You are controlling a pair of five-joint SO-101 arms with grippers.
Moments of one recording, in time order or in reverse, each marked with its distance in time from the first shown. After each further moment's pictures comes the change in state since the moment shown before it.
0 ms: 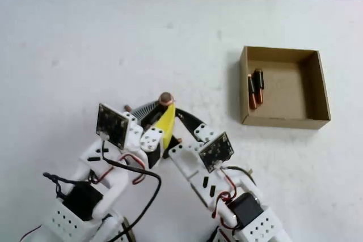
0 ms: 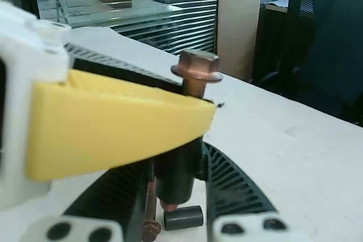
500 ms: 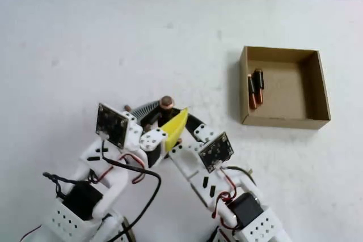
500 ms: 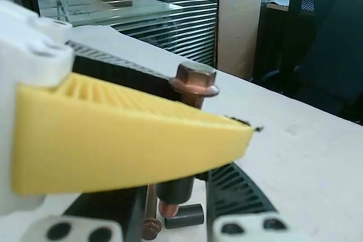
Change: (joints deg) left arm -0.8 0.1 0.1 -0.1 -0.2; right arm 0.0 0.0 0.0 0.4 0.0
